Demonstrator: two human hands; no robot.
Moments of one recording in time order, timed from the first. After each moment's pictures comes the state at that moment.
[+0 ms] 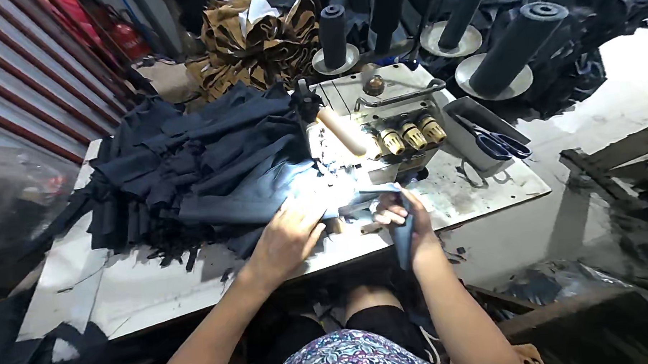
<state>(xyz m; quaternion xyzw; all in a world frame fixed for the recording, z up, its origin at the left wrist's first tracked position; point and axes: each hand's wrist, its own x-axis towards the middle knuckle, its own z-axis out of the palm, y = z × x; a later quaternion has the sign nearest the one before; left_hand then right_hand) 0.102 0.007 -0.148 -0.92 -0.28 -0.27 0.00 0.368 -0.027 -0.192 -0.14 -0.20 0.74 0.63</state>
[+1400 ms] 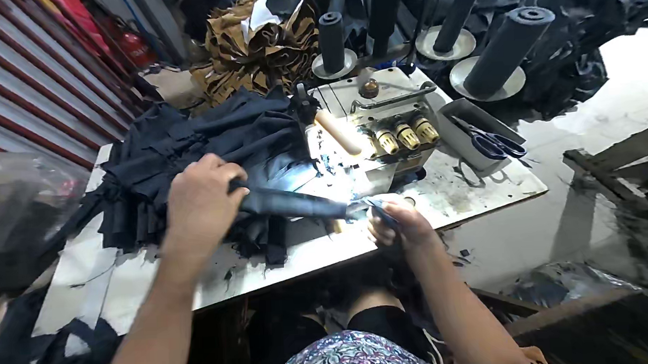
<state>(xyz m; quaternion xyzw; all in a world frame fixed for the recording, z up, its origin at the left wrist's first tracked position) 0.048 0.029 -0.040 -0.84 -0.51 -0.20 0.01 0.354 -0.041 -0.156 -0.18 -0.42 0.72 0.53</state>
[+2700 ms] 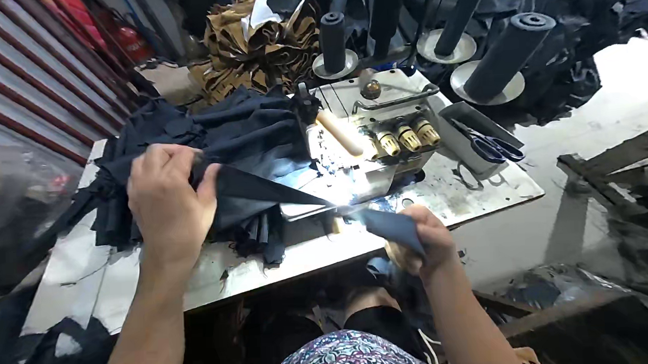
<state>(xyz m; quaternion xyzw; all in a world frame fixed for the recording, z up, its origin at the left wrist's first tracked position) 0.033 0.023 -0.039 -0.79 -0.52 -0.32 0.10 0.364 -0.062 -0.145 -0.06 -0.52 0.68 0.52</state>
